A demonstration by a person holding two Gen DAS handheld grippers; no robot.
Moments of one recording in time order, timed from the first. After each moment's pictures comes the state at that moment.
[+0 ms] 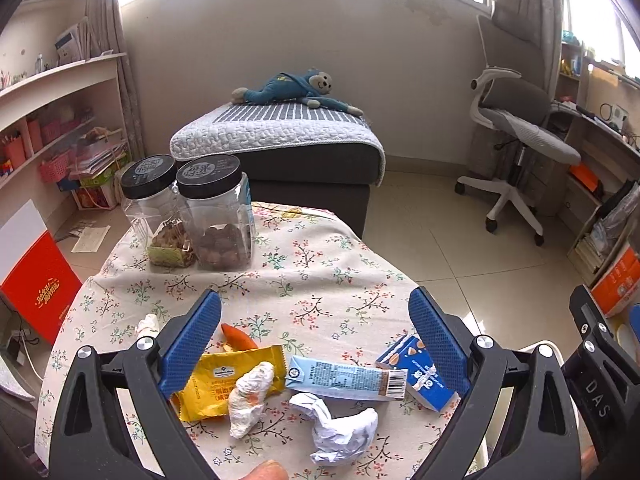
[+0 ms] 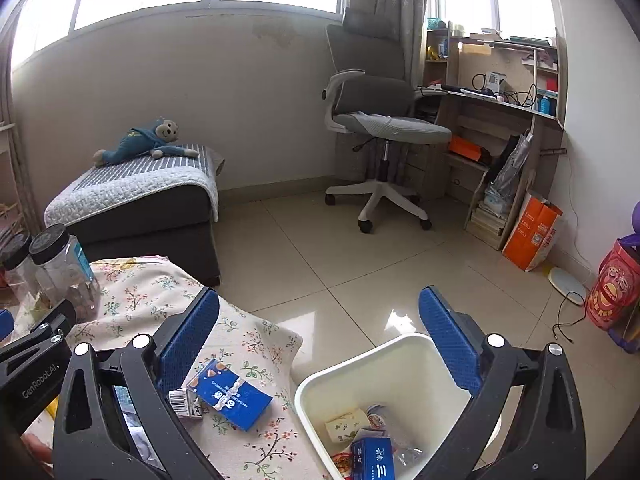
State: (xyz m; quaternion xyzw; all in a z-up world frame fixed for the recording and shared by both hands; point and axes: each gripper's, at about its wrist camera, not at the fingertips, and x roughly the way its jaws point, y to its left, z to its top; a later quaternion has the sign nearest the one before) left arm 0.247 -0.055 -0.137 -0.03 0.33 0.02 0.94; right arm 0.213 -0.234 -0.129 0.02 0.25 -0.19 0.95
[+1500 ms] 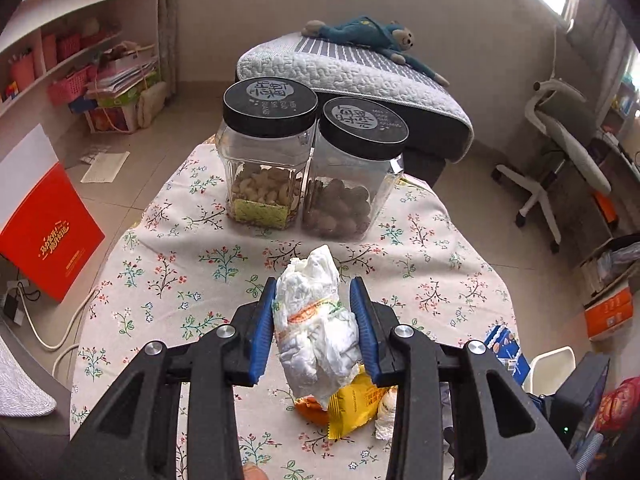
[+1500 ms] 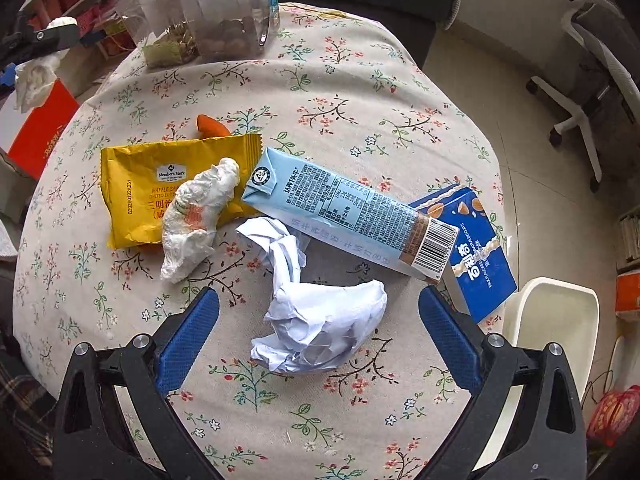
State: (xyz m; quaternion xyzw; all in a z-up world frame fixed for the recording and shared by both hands) left arm 0.285 0.115 -0.155 -0.10 0.43 0.02 0.90; right arm 0.266 -0.104 -0.256 -0.08 0.59 0.09 0.80
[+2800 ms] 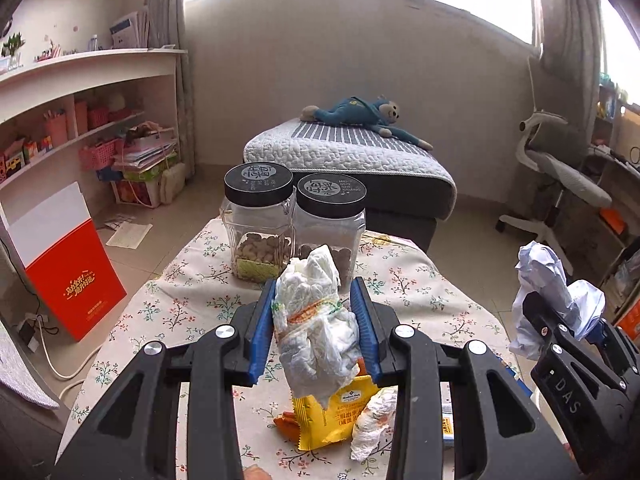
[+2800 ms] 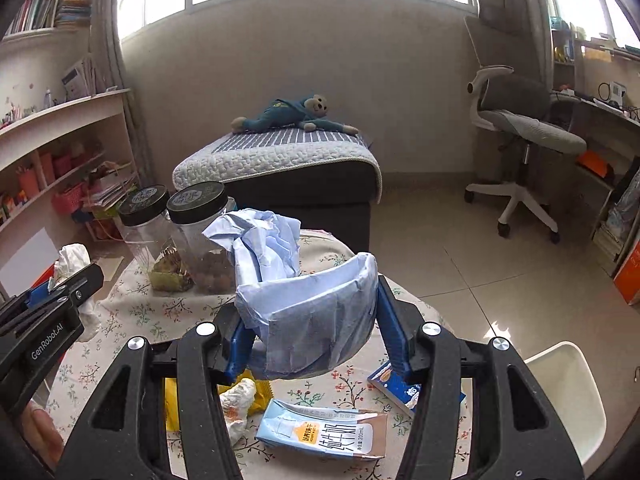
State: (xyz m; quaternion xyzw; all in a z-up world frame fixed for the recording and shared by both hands) left arm 0.229 0.058 -0.133 -0.06 0.28 0.07 0.96; right arm 0.243 -0.126 -0.139 0.01 0.25 0.02 0.97
